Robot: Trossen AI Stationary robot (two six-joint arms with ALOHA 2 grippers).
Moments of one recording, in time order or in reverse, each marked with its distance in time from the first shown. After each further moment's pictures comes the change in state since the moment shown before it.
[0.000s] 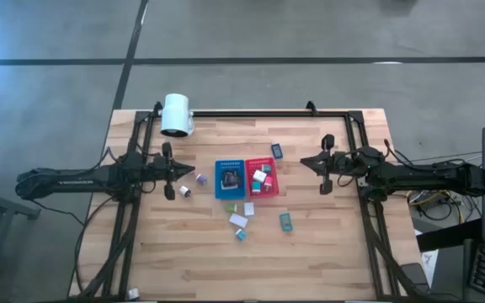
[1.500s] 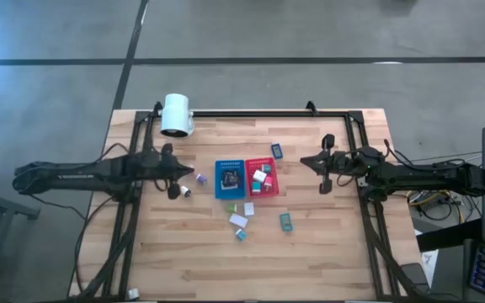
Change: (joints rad) left arm 0.000 0.187 0.188 -0.427 -0.114 -0.049; right arm 0.000 0.000 0.000 -0.002 0.021 0.003
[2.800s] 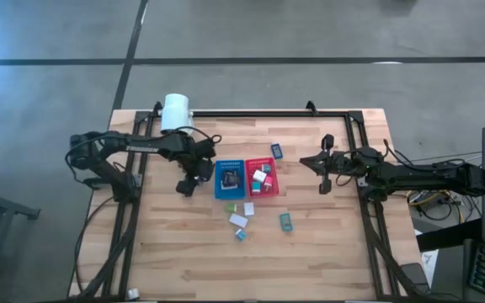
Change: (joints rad) left arm 0.163 0.964 0.592 -0.536 0.249 0.627; right arm 0.000 0.000 0.000 -0.023 0.001 0.008
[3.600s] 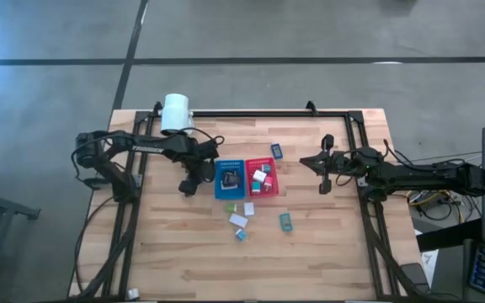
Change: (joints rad) left arm -0.007 0.050 0.003 0.047 -0.034 0.008; right arm 0.000 0.000 0.000 -0.001 -0.001 0.011
